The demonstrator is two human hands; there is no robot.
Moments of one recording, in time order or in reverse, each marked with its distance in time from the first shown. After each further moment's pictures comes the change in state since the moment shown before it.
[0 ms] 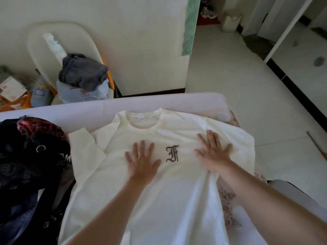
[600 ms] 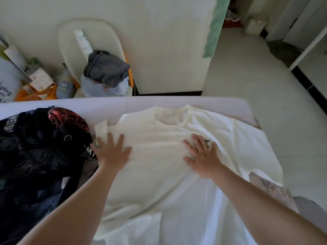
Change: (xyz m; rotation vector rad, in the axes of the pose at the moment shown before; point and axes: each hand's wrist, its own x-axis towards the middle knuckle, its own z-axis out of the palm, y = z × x) left_hand 0.019 -0.149 -0.044 0.211 -0.115 -0.385; right_hand 0.011 -0.096 0.014 -0.226 0.082 -0.321
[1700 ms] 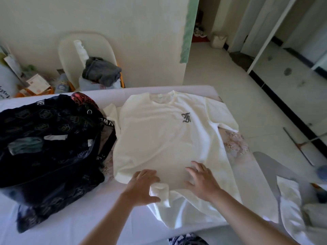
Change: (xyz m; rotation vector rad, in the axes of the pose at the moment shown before) left_hand -0.272 -0.050 0.100 -0.225 0.031 0.885; right_hand -0.286 -0.100 0.082 0.219 0.092 0.076
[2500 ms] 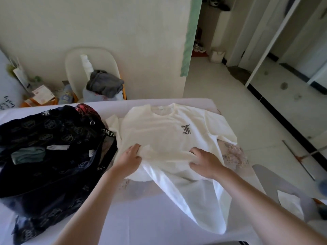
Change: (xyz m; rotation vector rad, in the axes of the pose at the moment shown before) left_hand 0.024 -0.008 -0.138 -0.453 0.210 -0.361; right_hand 0.032 -0.002 -0.113 0.229 0.079 0.016
